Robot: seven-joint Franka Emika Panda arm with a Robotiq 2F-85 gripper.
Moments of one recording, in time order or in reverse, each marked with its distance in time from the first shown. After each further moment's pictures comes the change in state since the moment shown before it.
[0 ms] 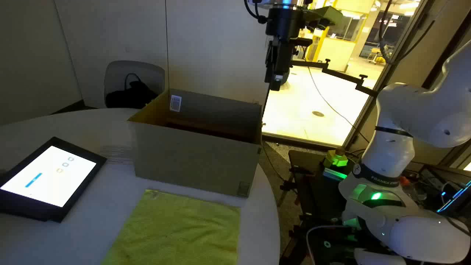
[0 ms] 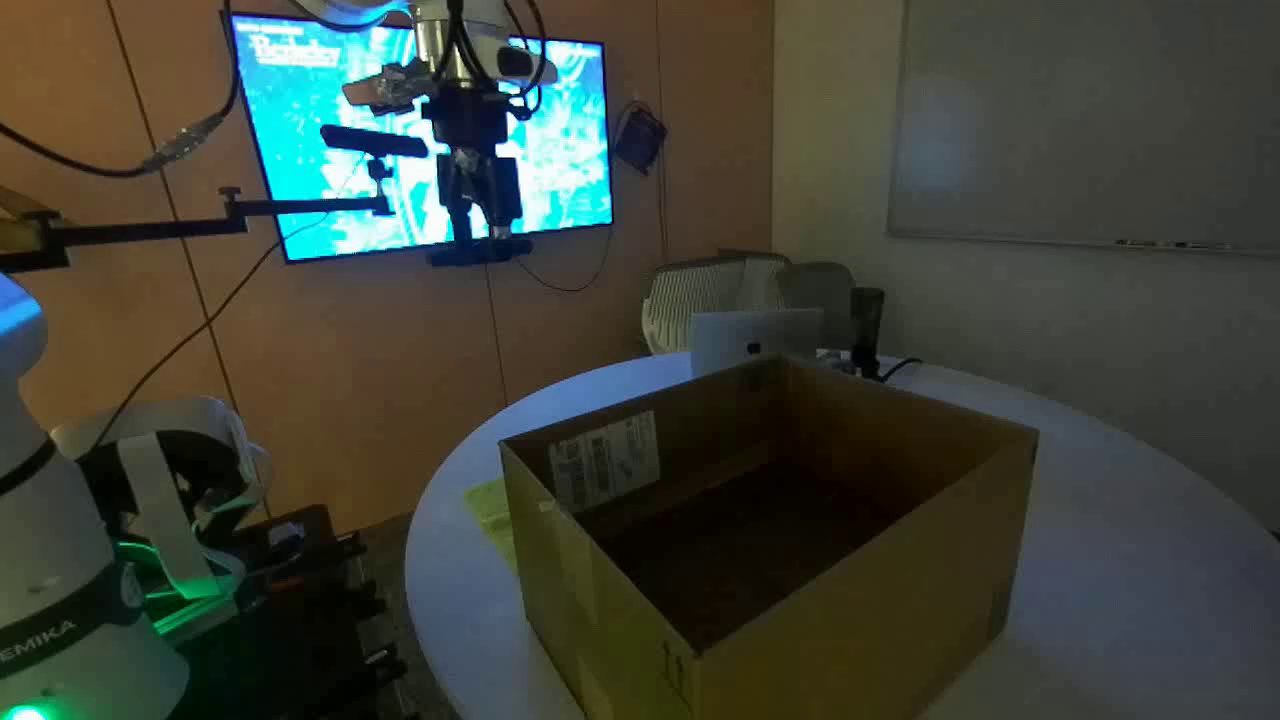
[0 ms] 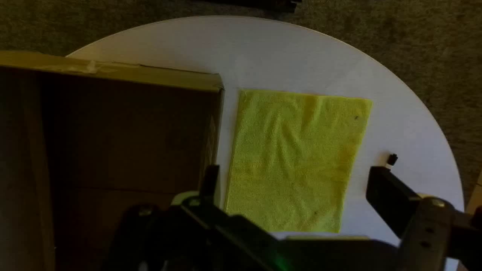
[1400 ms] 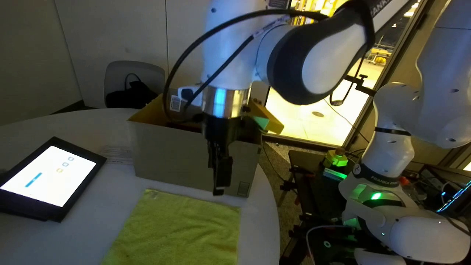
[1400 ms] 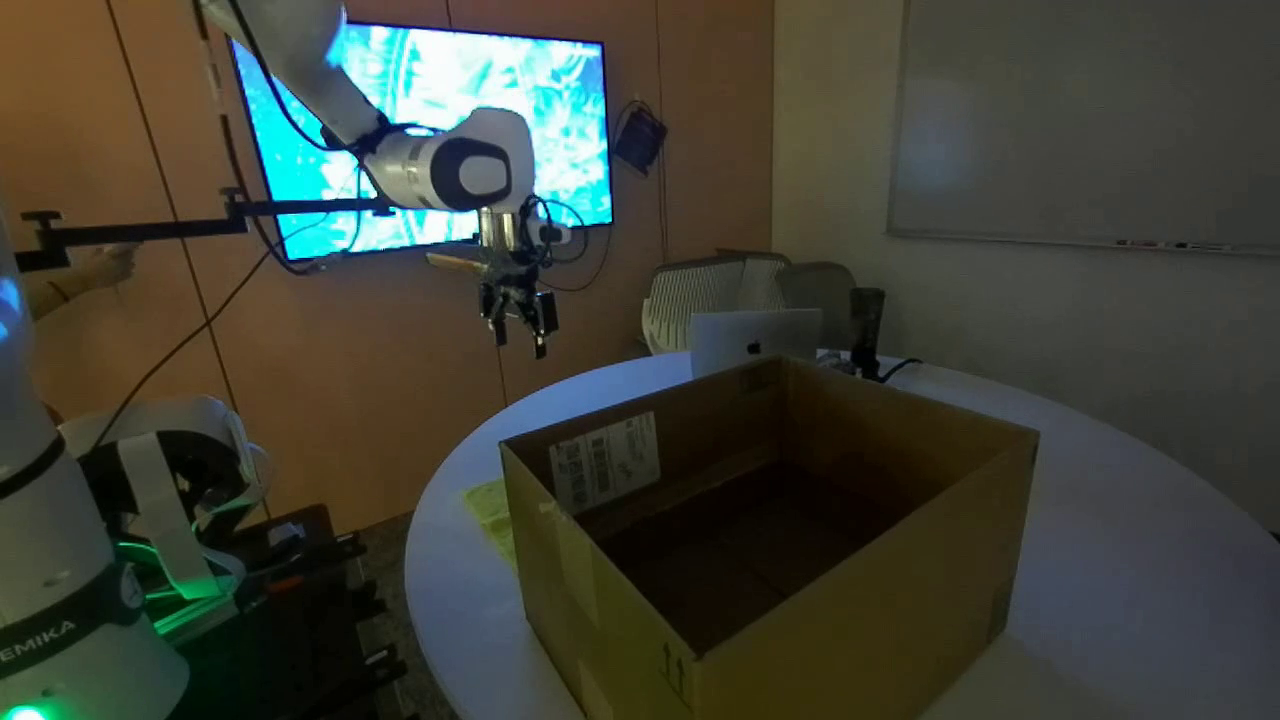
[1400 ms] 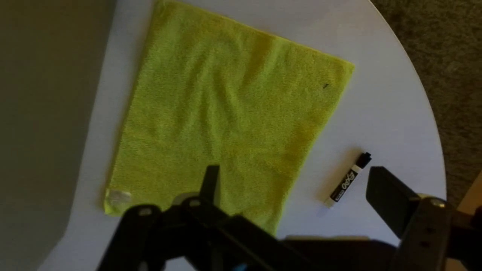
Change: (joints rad) arm 0.136 0.577 0.216 0.124 -0.020 0.494 0.106
